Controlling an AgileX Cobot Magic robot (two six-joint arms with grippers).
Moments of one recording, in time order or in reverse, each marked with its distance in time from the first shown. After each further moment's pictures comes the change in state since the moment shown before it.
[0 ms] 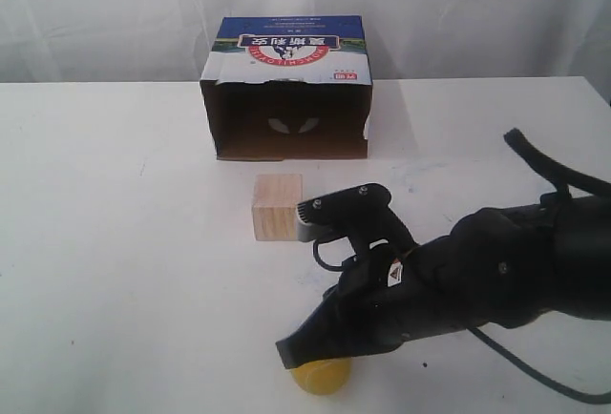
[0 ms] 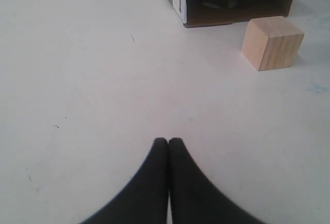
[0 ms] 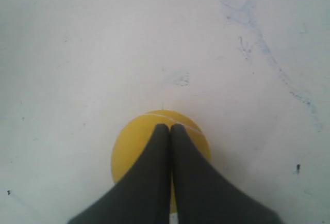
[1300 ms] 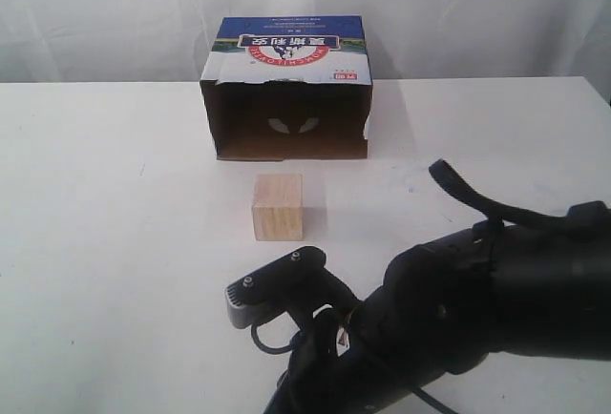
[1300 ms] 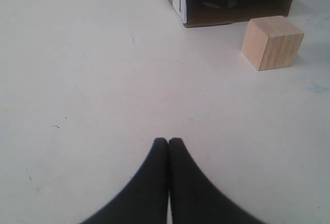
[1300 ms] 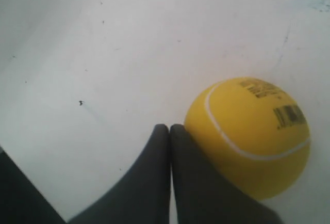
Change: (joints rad) left arm 0.000 0.000 0.000 0.000 0.000 0.002; right arm 0.164 0.046 -0.058 0.019 0.187 0.002
